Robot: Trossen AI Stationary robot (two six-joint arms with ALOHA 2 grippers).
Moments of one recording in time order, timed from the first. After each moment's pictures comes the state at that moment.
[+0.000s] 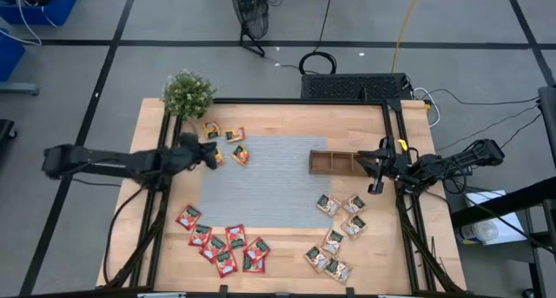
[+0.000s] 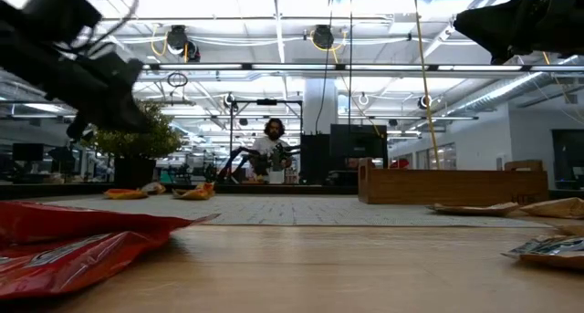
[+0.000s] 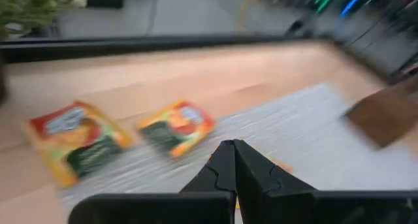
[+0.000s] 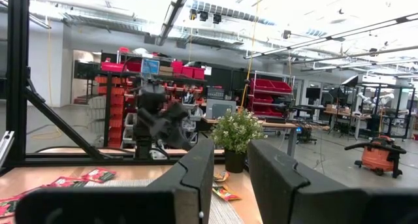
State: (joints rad) left arm 0.11 0.64 0.19 -0.08 -0.61 -0.69; right arm 0.32 0.20 0.01 0.53 0.58 -0.27
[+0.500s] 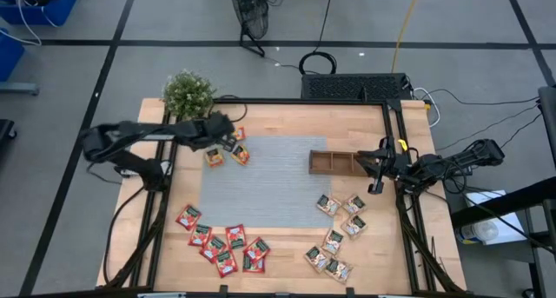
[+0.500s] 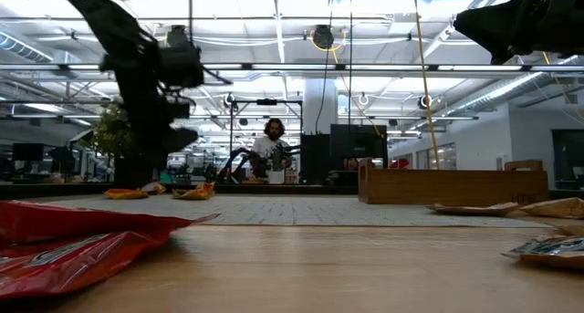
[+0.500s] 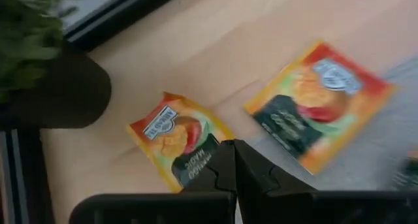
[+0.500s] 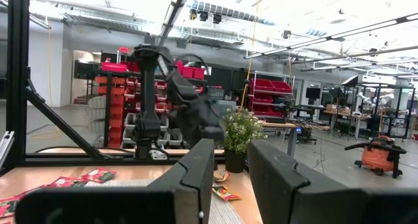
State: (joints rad) left arm 0.49 1.43 0.67 -0.41 -0.50 -0.47; right arm 0.32 0.20 0.01 0.53 0.58 -0.27
